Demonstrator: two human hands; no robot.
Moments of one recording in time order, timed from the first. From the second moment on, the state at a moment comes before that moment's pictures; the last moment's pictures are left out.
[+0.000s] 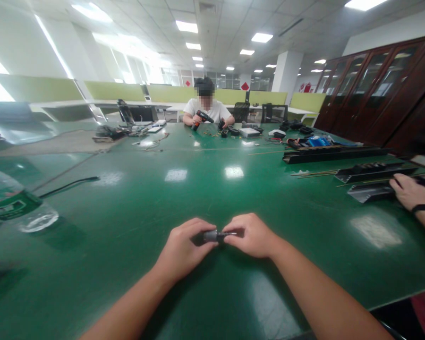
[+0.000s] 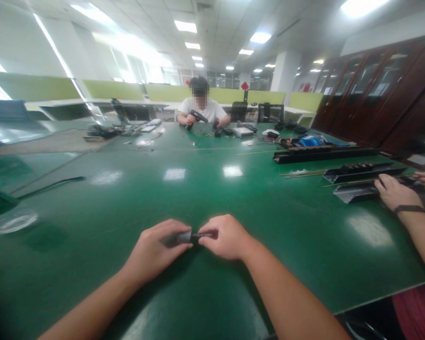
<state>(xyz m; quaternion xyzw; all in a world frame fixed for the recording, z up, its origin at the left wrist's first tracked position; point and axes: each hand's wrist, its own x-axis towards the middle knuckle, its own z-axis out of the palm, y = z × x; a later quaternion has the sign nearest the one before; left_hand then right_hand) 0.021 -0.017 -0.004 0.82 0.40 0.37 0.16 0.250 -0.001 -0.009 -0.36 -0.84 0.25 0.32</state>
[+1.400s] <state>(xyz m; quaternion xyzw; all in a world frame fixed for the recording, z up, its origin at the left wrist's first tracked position) 0.015 -0.014 -0.002 0.82 0.42 0.37 0.14 0.254 0.004 -0.014 -0.40 -0.82 0.26 0.33</state>
